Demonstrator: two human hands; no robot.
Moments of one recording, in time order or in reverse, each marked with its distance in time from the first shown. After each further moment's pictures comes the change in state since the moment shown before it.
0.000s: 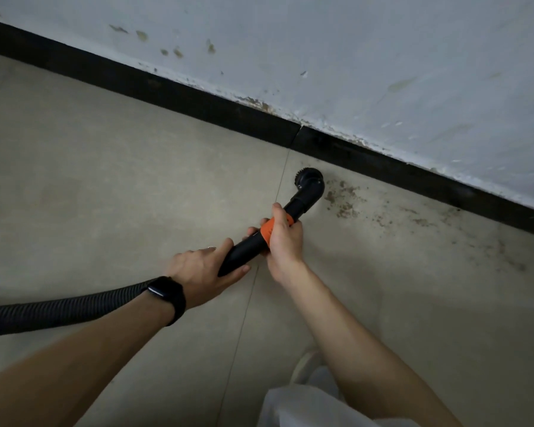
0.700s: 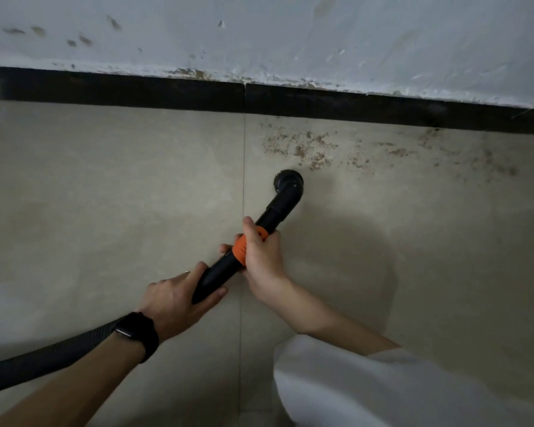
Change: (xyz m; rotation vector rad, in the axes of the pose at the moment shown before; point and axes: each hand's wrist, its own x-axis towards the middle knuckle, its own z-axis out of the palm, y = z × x) left_hand -0.053 -0.015 0.031 0.028 0.066 0.222; right_hand -0.055 0.039 -0.033 0.112 0.063 0.116
